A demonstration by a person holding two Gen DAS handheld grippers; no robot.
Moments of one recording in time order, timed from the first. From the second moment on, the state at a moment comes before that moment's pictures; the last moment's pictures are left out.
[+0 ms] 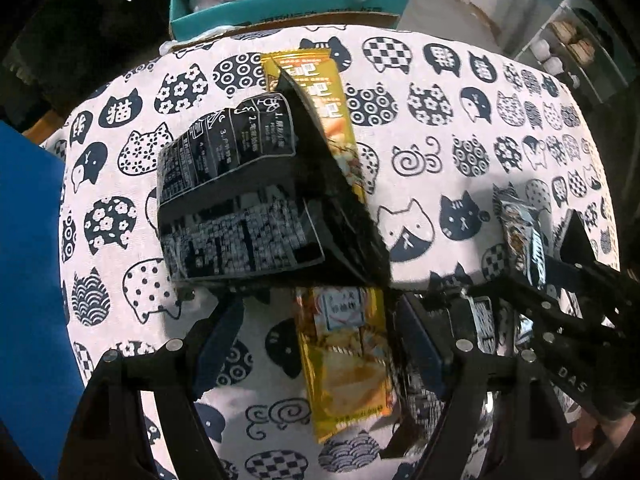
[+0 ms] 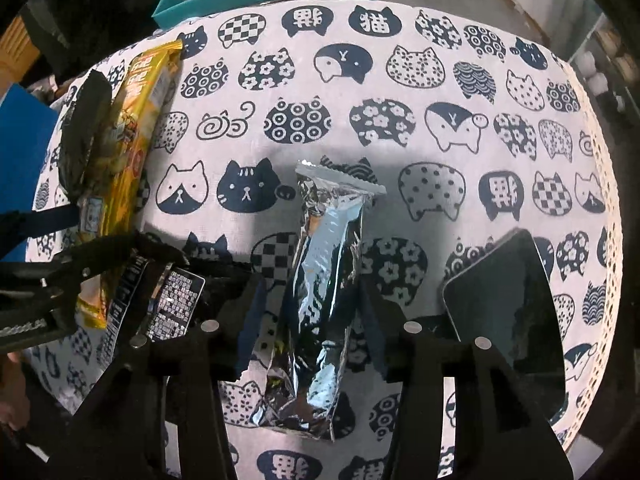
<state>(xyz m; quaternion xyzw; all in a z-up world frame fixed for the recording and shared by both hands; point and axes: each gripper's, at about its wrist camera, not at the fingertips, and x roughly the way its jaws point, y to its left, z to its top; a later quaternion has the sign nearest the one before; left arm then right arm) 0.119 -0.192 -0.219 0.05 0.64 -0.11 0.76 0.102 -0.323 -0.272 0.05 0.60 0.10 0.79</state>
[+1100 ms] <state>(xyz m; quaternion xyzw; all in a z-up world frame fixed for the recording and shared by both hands) 0.074 -0.183 -0.123 0.05 0.50 -0.16 0.85 0.087 -0.359 -0.200 0.02 0.54 0.10 0.84</state>
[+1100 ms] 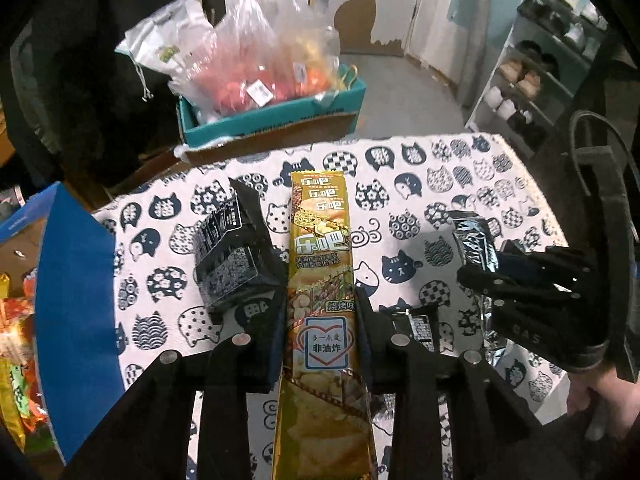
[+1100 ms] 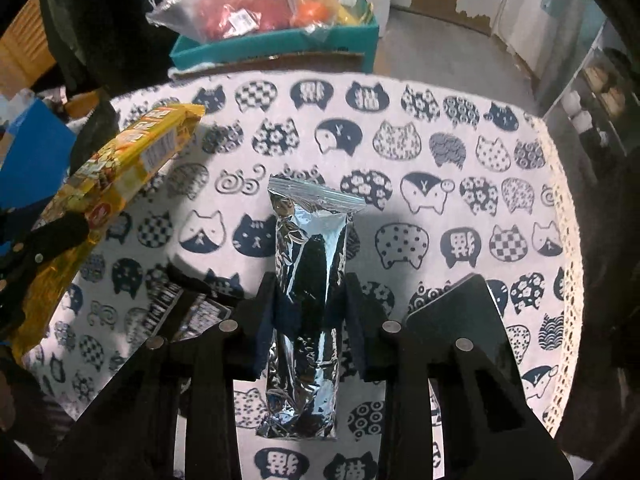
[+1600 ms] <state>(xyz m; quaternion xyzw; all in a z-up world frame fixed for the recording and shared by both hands) 0.045 -0.141 -0.065 0.04 0.44 -0.16 0.88 0.070 -0.327 -0.156 0.02 0.50 0.13 0.86</state>
